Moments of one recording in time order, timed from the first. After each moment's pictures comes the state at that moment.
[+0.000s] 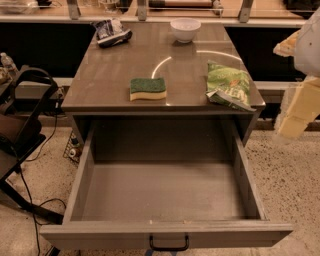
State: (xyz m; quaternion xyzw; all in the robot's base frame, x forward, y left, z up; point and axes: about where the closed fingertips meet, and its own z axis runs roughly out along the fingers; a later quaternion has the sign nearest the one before) arm 0.438 -0.213 0.988 -0.60 0.78 -0.05 0.18
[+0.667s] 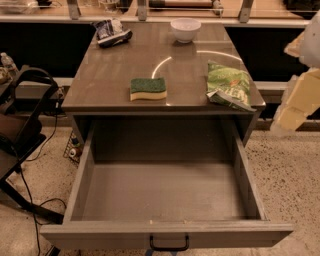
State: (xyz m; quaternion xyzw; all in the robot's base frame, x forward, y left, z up) arm 0.444 -0.227 0.991 -0.54 0.82 -0.04 0.17
